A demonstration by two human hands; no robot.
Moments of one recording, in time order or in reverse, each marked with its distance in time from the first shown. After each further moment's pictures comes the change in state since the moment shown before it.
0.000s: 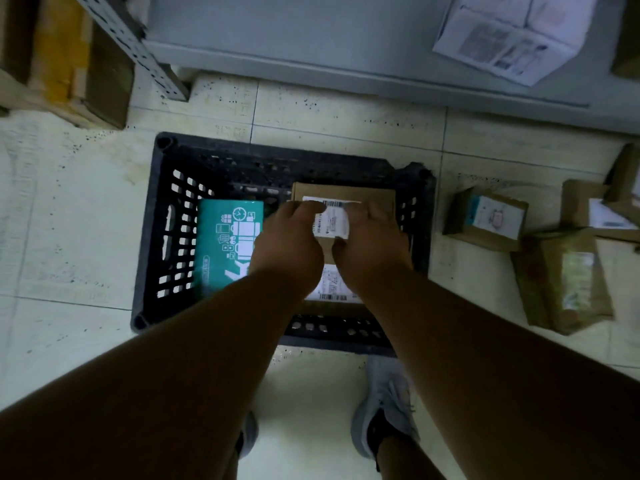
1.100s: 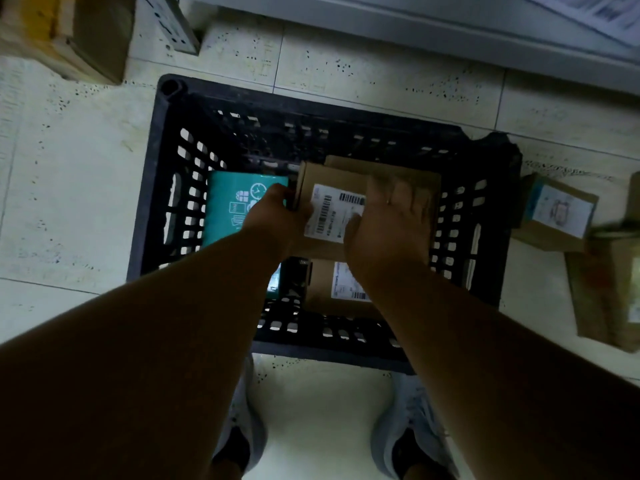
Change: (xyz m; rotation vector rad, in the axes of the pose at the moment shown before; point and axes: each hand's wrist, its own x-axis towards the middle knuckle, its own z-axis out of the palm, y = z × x) left_hand 0.077 -0.110 0.026 -0.384 -0.122 -0.400; right_hand 0.035 -0.031 0.061 -0.112 0.033 0.049
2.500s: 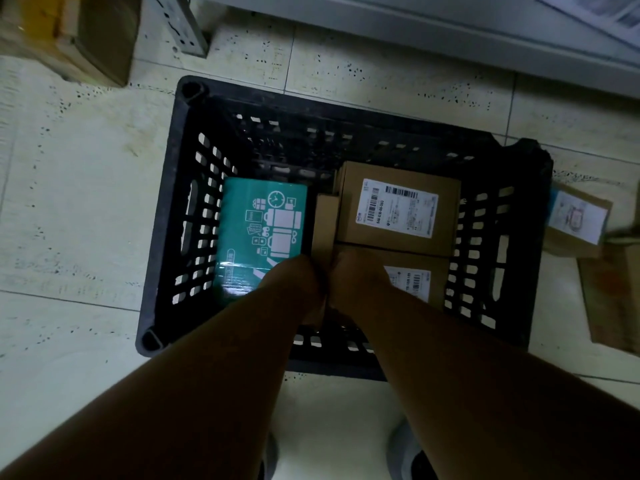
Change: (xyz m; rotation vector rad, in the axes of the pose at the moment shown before) left_hand -0.017 -0.041 0.009 0.823 -0.352 0.057; right_hand 0.019 -0.039 0.083 0.044 -0.530 0.119
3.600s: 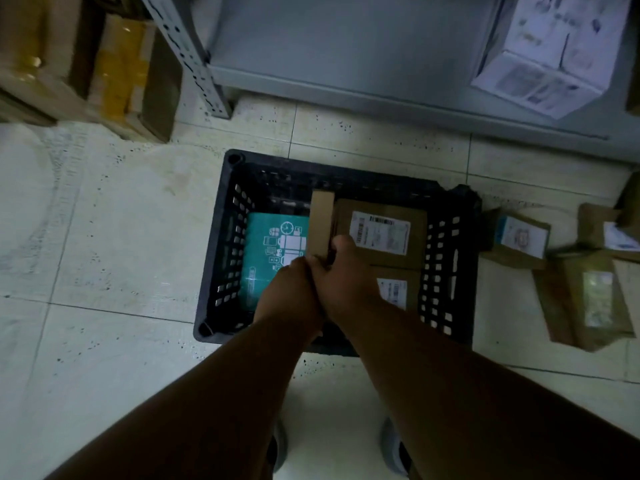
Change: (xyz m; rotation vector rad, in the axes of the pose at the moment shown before) left_hand -0.131 0.010 -0.049 -0.353 0.321 0.096; right_hand -0.124 -0.036 -0.041 0.695 0.369 -0.181
